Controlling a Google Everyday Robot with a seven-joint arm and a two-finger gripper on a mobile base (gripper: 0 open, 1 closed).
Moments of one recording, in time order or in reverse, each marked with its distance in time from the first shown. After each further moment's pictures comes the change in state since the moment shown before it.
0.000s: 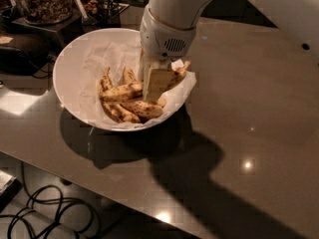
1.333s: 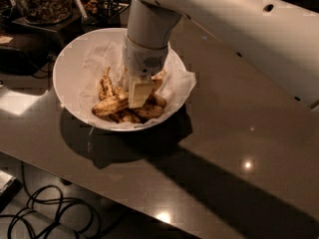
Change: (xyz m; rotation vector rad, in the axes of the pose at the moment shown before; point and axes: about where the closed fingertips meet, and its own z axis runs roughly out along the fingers) arm -0.008 -0.023 0.069 -0.116 0.010 -0.090
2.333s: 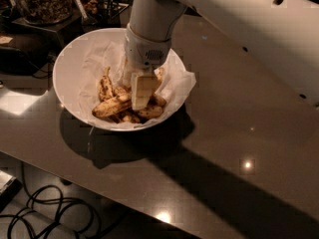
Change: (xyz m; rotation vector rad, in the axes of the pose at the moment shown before) arm -0.003 -0.006 -0.014 0.030 -0.016 0.005
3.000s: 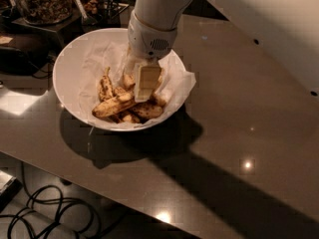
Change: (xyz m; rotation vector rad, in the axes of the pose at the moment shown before) arm 0.003 -0.005 -0.024 0.051 -0.007 0.011
